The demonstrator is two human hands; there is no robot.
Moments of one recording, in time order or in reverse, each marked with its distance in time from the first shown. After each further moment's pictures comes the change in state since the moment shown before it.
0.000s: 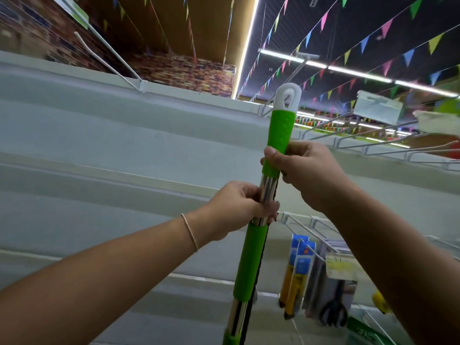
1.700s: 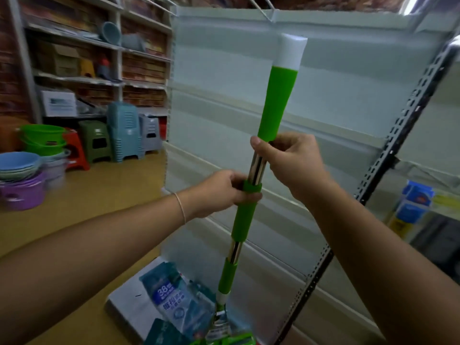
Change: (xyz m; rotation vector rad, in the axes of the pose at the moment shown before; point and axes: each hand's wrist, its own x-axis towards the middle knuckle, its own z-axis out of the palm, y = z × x) left_hand -0.217 -0.049 -0.012 0.196 0.459 -0.407; right_hand -0.125 0.032 0.124 0.326 -0.425 -0.030
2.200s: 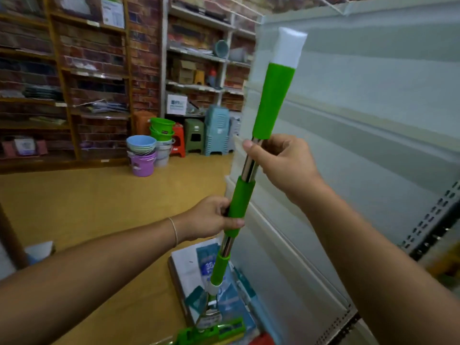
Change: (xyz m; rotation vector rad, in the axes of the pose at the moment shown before) left_hand -0.101 -0.053 0.080 0.142 0.412 -0.207; right_hand -0.042 0.033 -0.006 0.225 -0.407 -0.158
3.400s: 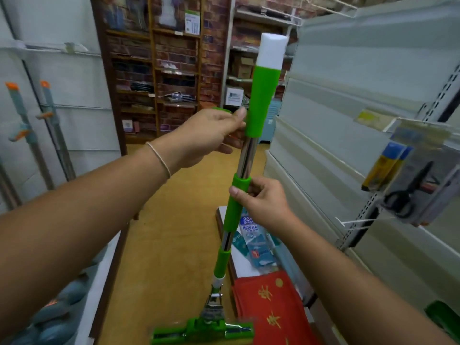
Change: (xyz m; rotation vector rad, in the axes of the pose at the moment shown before) left_hand -0.338 0.217 0.144 0.032 0.514 0.046; right_hand -0.366 -0.078 -0.075 0.114 -0.429 0.079
